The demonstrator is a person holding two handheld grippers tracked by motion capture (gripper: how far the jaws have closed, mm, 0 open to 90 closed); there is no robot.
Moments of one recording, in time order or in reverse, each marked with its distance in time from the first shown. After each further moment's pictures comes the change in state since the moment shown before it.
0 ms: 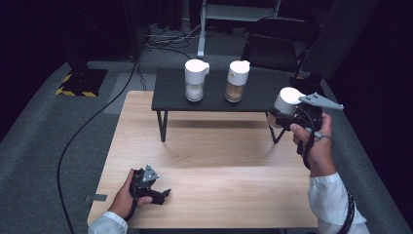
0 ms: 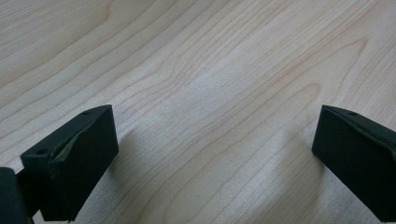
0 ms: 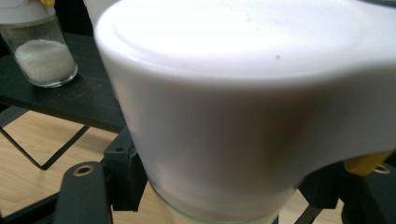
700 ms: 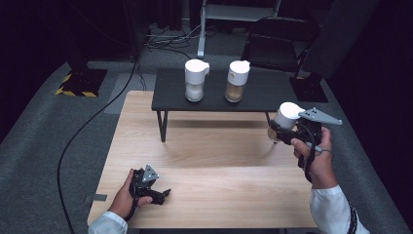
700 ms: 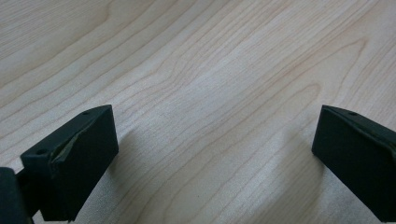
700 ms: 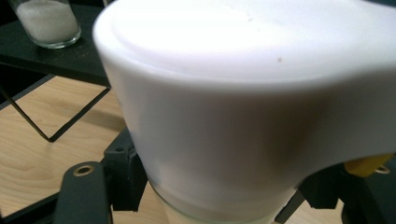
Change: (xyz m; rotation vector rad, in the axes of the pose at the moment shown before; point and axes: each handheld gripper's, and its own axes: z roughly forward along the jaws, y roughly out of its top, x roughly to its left) left arm 0.000 0.000 0.000 -0.001 0.000 0.000; right arm -0.006 -0.031 -0.009 0.038 0.029 0.004
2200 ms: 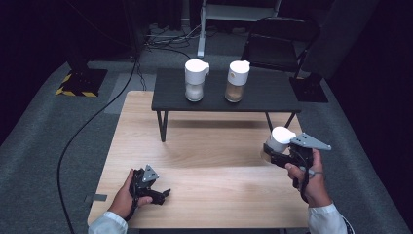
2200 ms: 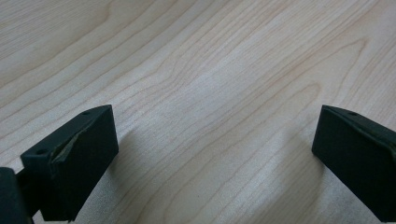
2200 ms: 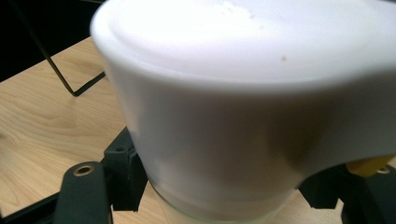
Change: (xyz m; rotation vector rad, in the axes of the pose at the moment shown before) left arm 0.000 0.000 0.000 0.000 0.000 0.000; right arm -0.004 -0.065 0.003 0.032 0.101 -0.025
